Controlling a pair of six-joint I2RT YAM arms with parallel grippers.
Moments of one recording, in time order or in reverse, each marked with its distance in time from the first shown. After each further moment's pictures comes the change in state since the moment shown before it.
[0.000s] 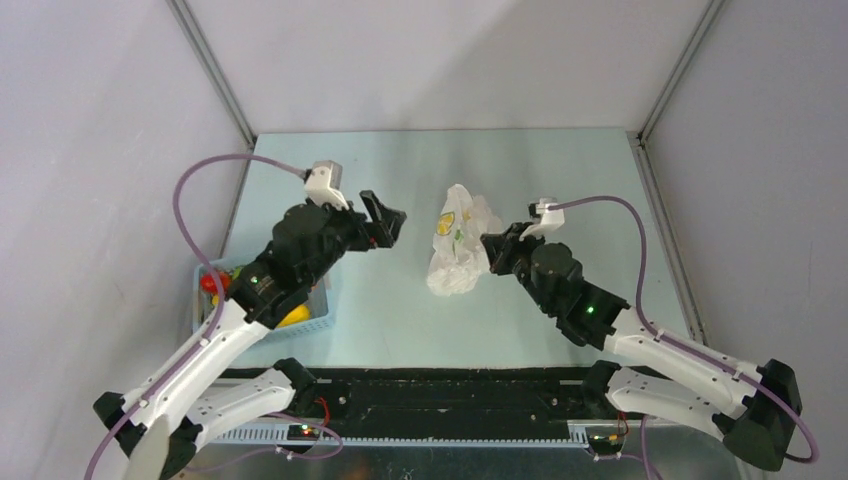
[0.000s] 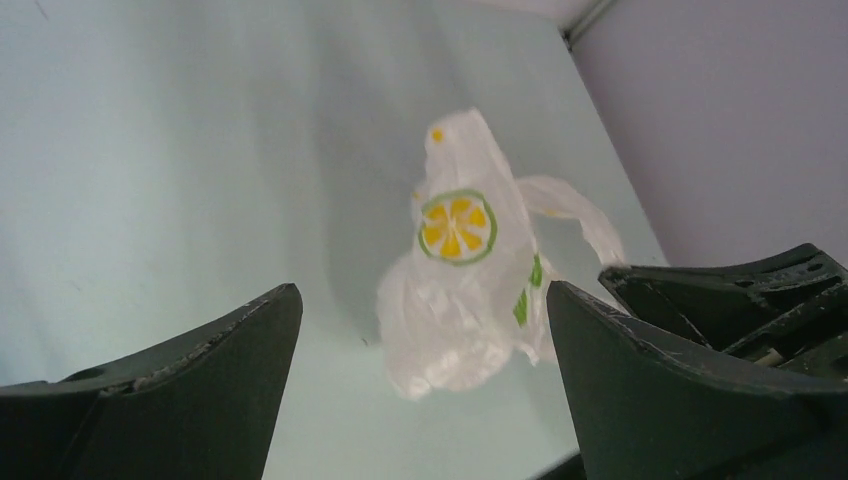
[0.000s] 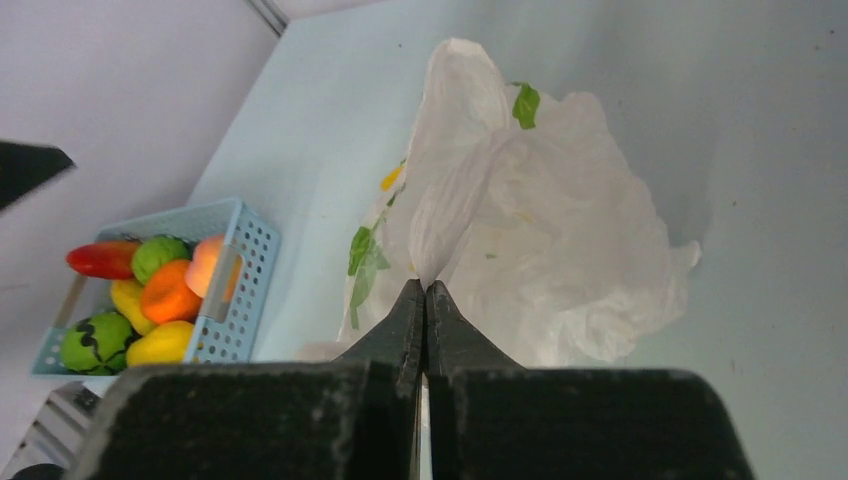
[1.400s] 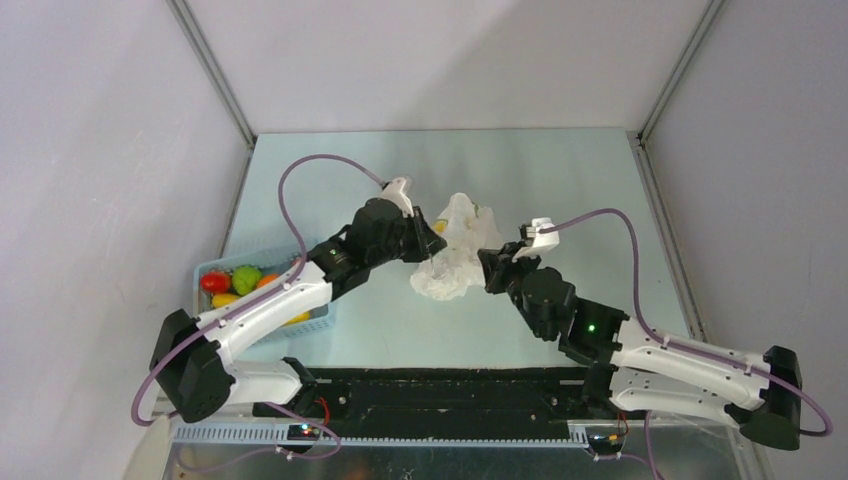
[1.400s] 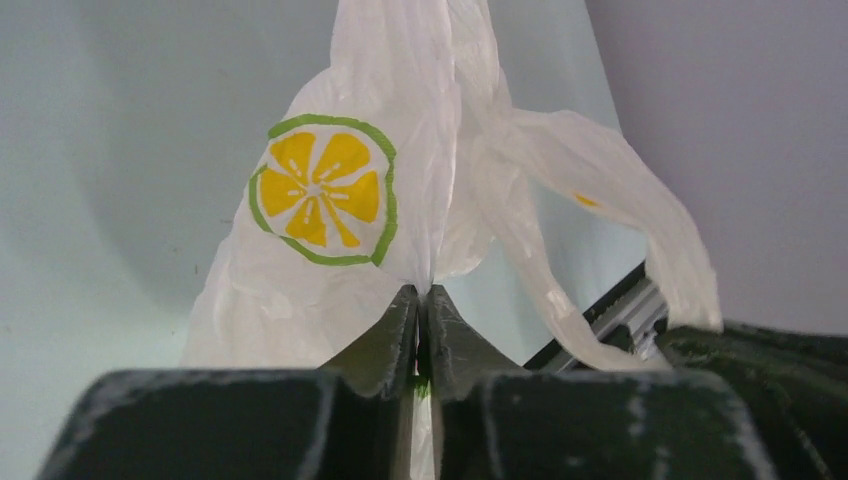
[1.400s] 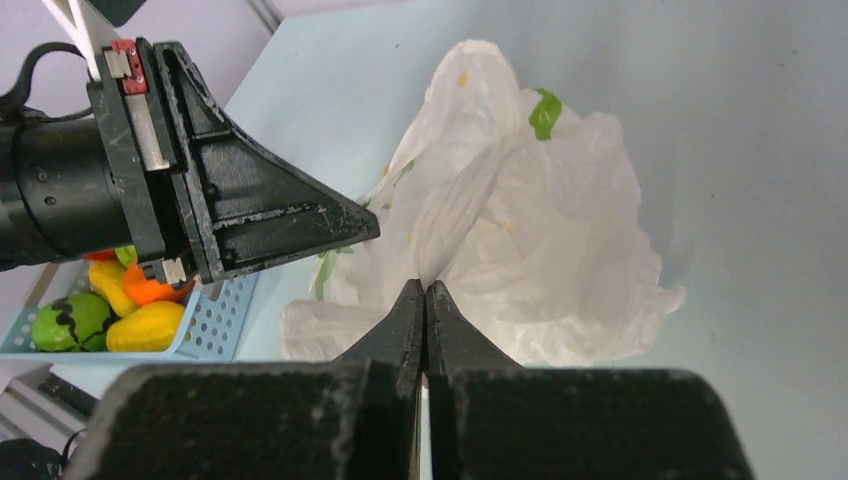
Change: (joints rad) left arm -0.070 0.359 -0.121 0.227 0.257 -0.265; right arm 0.267 -0.016 0.000 -0.055 0.304 -0.028
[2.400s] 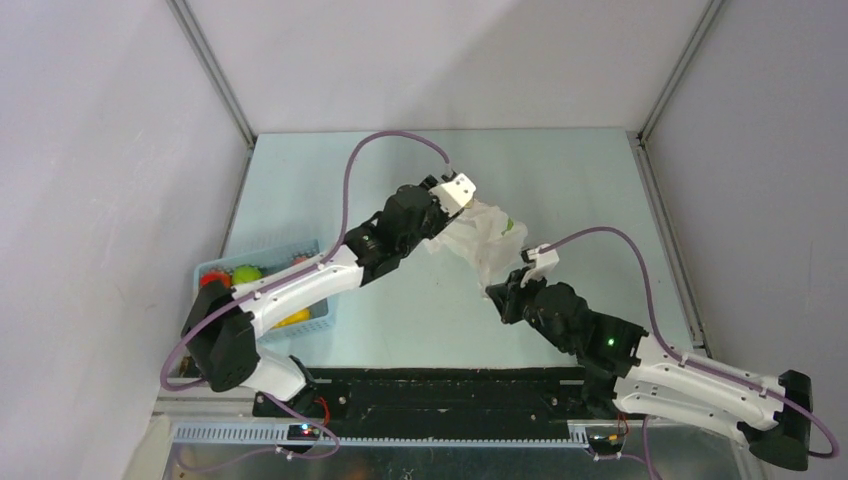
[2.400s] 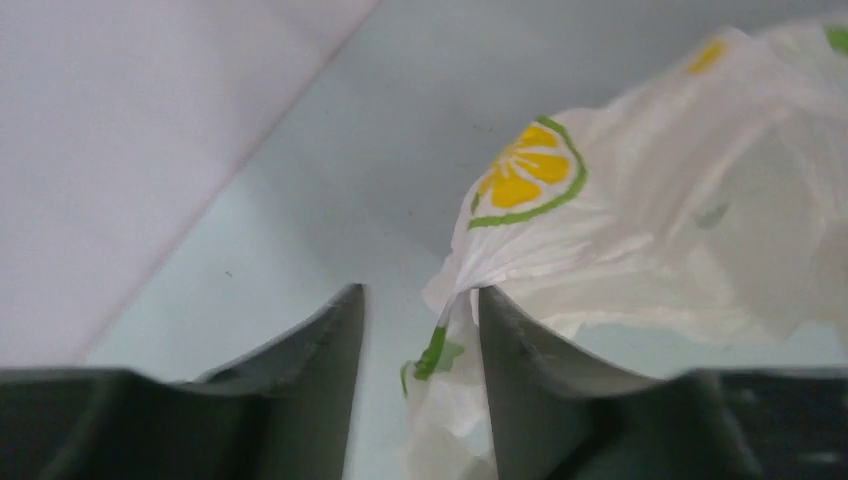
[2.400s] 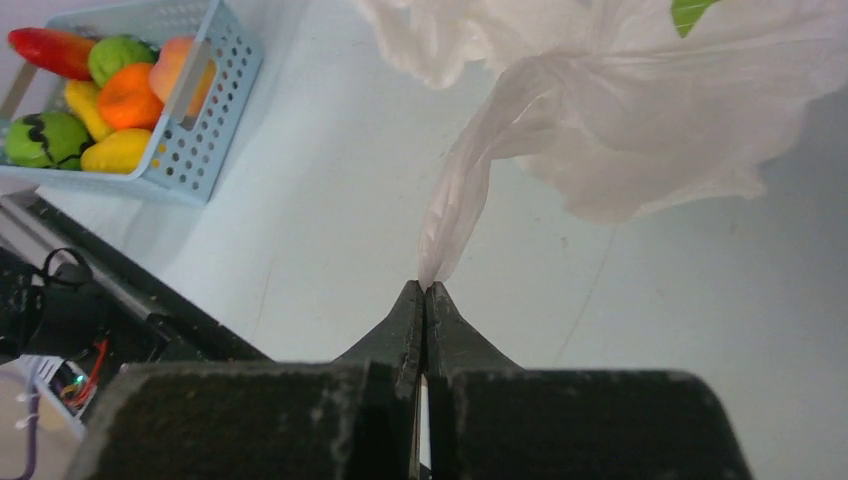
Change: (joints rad) left arm -0.079 0.204 0.171 0.128 -0.316 1.127; right arm -0.062 -0.204 -0.138 -0.225 -0.254 0.015
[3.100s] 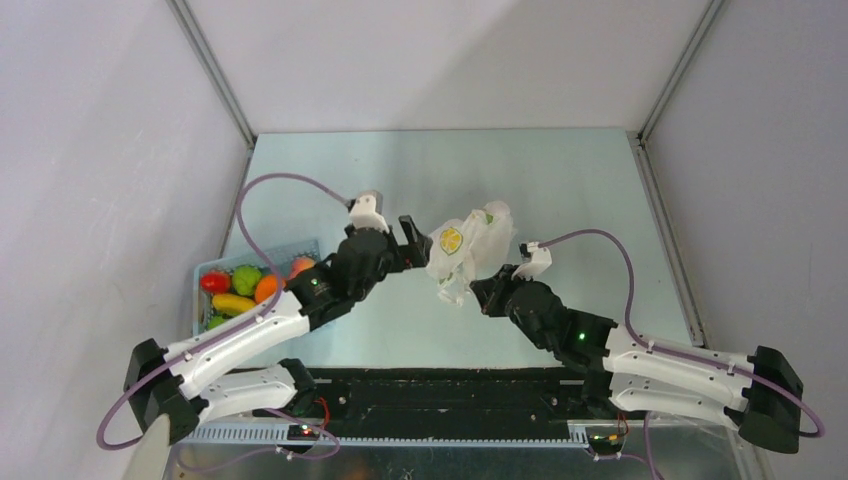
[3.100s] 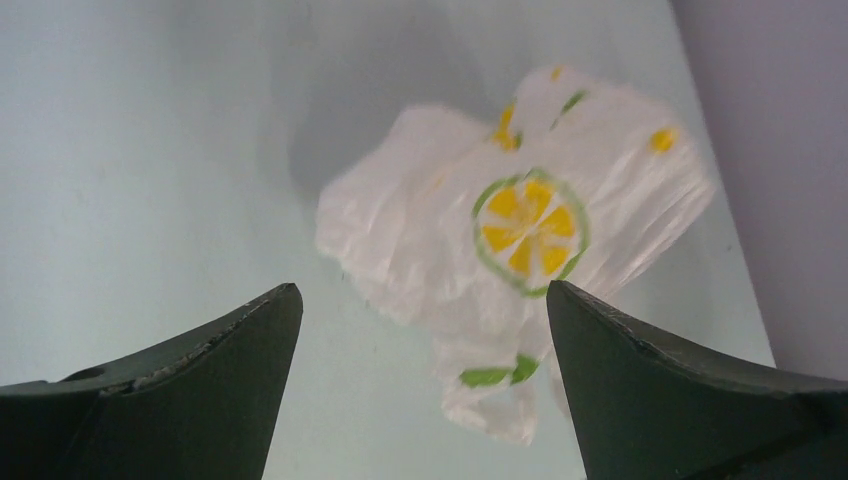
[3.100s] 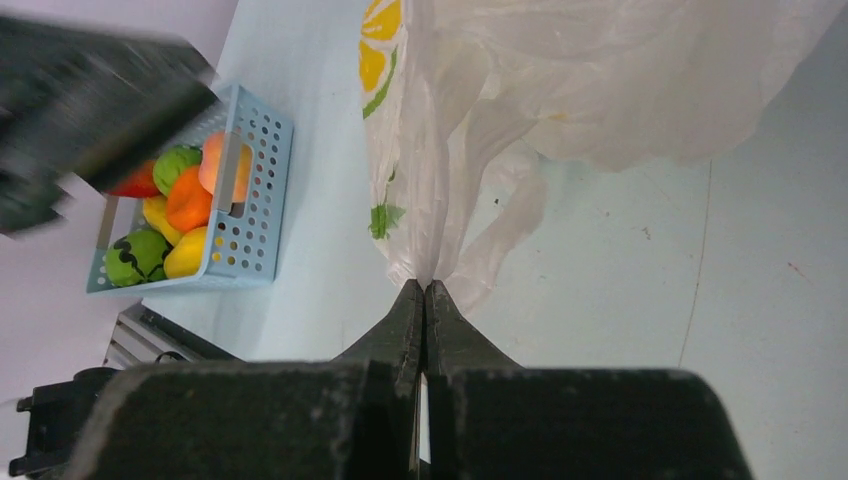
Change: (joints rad) left arm -0.026 -0.401 -0.252 -0.171 -0.155 -1.043; right arm 0.033 0.180 -0.046 0.208 0.093 0.335
